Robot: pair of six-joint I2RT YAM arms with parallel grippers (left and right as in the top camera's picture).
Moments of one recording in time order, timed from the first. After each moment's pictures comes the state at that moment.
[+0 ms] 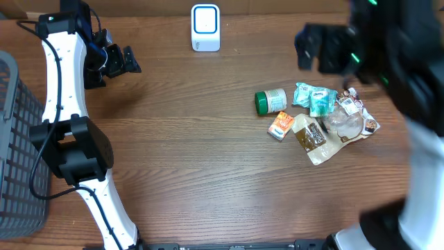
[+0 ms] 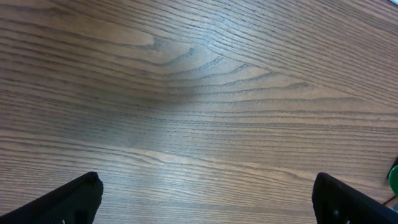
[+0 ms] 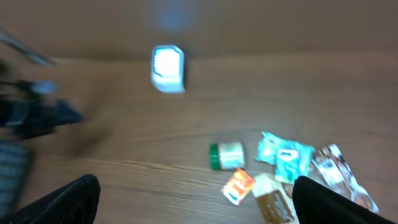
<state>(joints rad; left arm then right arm) 0.18 2.24 2.23 -1.42 0.20 -0.15 0.34 1.65 2.60 -1.63 0.03 0.30</state>
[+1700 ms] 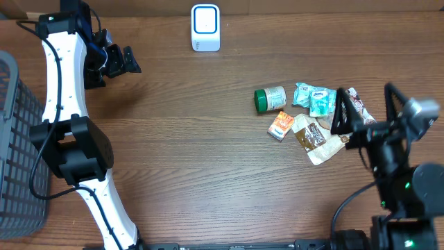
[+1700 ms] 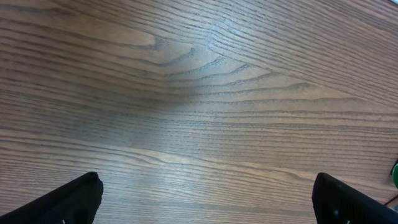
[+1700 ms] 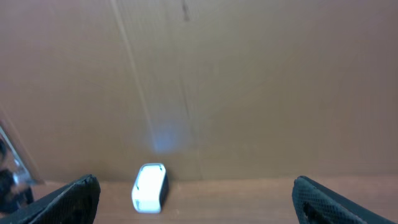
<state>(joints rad) 0.18 2.24 2.23 -1.42 0.19 -0.15 0.02 0.53 0.71 -0.08 -0.14 0.20</state>
